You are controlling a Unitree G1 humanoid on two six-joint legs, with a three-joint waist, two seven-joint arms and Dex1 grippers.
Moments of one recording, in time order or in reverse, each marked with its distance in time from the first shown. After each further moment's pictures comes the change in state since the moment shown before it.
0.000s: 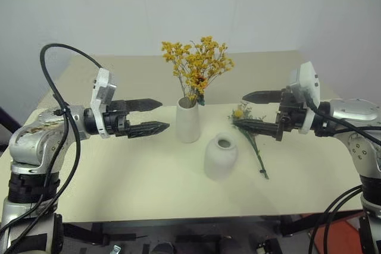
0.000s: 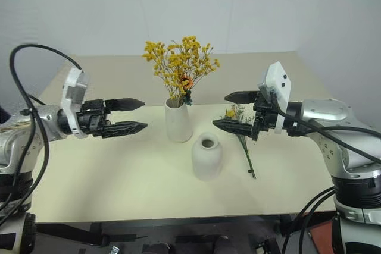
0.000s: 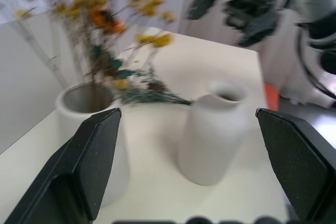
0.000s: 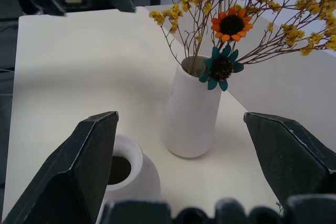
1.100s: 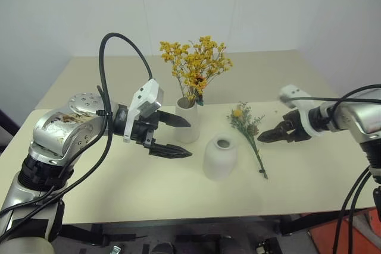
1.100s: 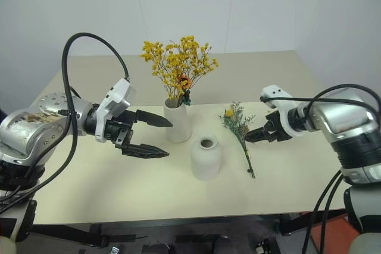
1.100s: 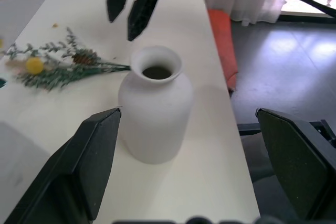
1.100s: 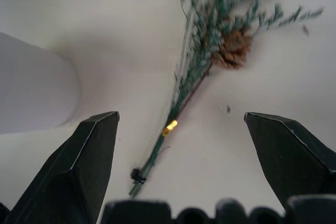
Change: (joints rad) left arm -0.225 0.032 -0.307 -0.101 0.084 0.141 0.004; right arm -0.374 -0.117 0.508 0.434 -0.231 0.639 -0.064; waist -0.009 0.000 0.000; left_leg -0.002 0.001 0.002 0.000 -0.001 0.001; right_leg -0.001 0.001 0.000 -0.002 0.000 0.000
